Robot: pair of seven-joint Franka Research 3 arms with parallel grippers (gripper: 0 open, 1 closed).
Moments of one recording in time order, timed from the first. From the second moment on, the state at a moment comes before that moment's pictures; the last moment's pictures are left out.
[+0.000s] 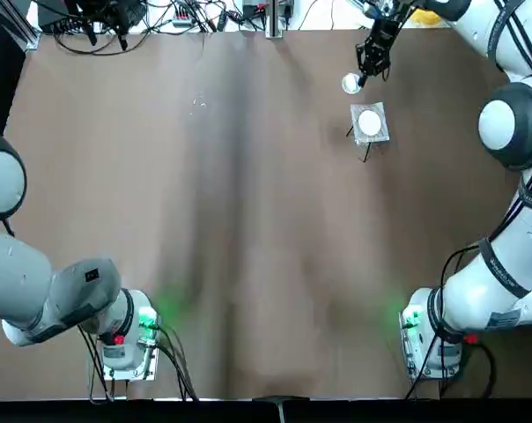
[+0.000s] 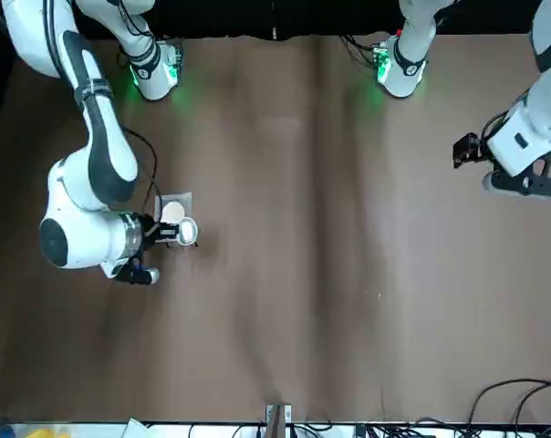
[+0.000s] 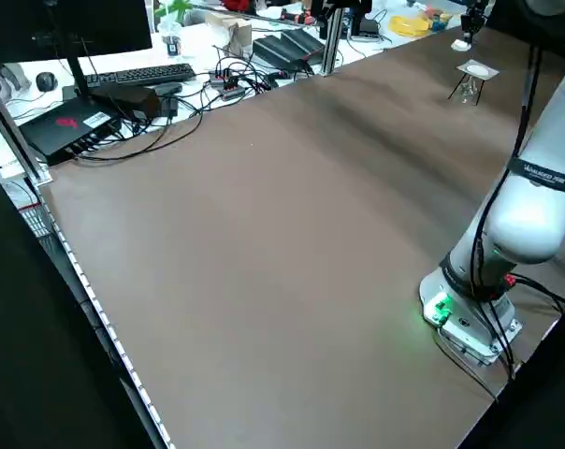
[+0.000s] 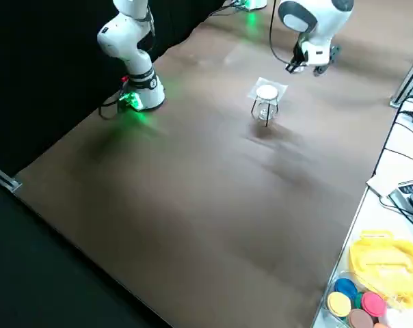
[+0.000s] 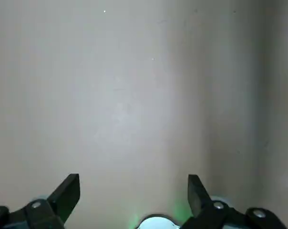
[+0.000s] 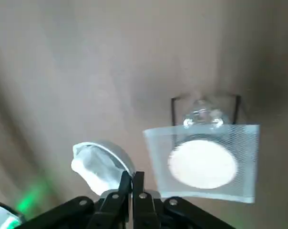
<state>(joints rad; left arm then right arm) 0.37 0.03 -0.49 -1.63 0.05 1.51 0.02 0.07 0.51 0.16 -1.49 0.30 1.68 0.22</state>
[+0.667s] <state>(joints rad) 0.38 0.02 -0.49 -1.63 0.06 1.58 0.03 -0.03 0.45 0.16 -1.68 0.27 1.68 -0.08</state>
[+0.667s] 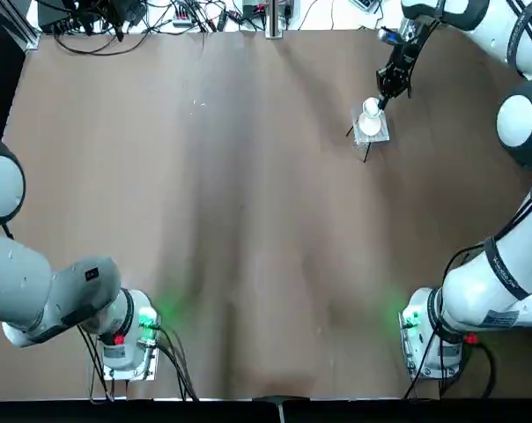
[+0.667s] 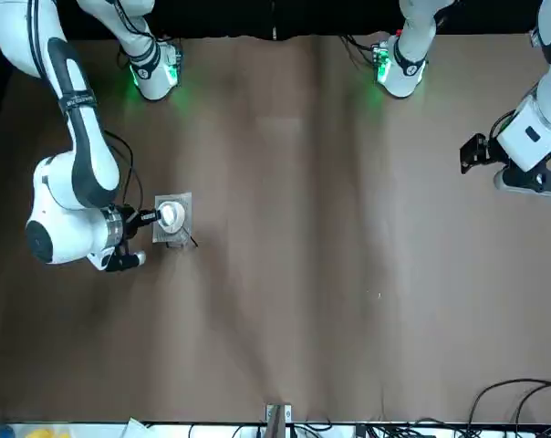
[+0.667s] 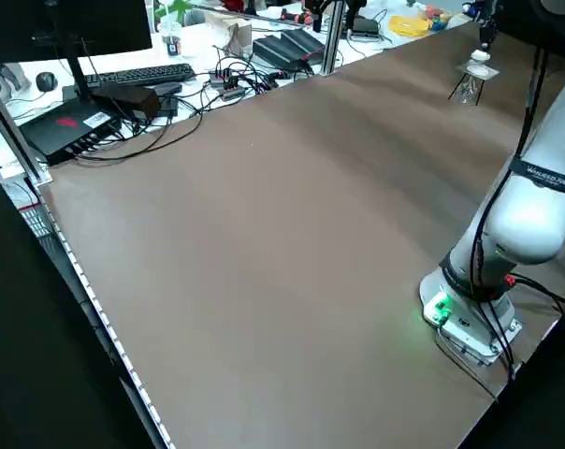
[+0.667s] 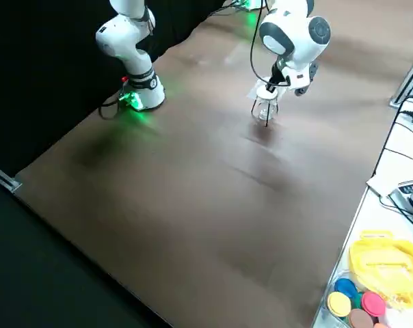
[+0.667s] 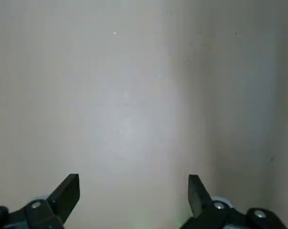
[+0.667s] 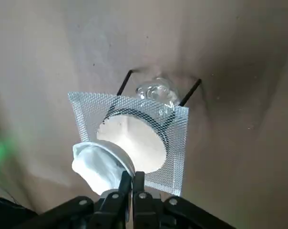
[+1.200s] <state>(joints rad) 0.33 0.05 -0.46 -1.61 0.07 1.58 0.03 -0.03 0.45 0.17 -1.72 0.27 1.71 -0.11</state>
